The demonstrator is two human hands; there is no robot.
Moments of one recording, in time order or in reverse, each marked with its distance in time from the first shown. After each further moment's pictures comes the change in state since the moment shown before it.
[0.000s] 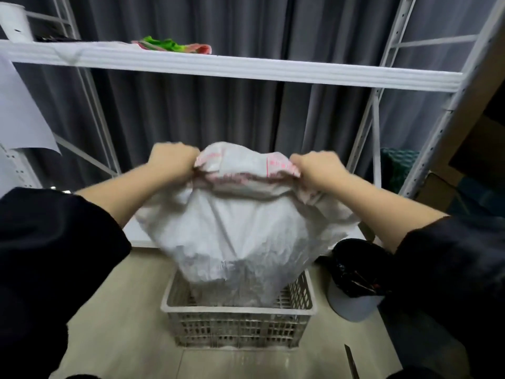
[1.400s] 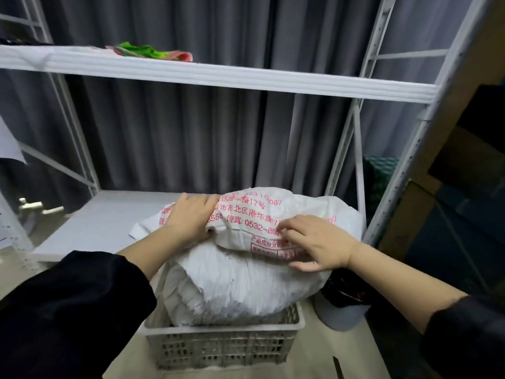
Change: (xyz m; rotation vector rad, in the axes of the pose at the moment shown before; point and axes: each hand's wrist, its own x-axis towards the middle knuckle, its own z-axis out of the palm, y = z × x) left_hand -0.010 0.075 0.083 -0.062 0.029 0.239; right_hand -0.077 0.019 0.090 0.228 0.270 -0.650
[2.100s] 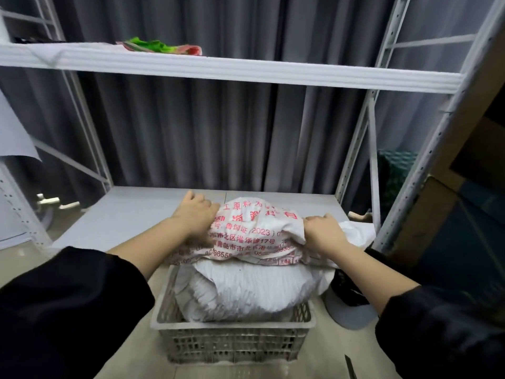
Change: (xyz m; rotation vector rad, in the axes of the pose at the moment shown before) left_hand -0.002 -0.012 -0.004 0.152 -0.296 0.080; right_hand 0.024 0.008 0.063 -0.037 -0.359 0.691
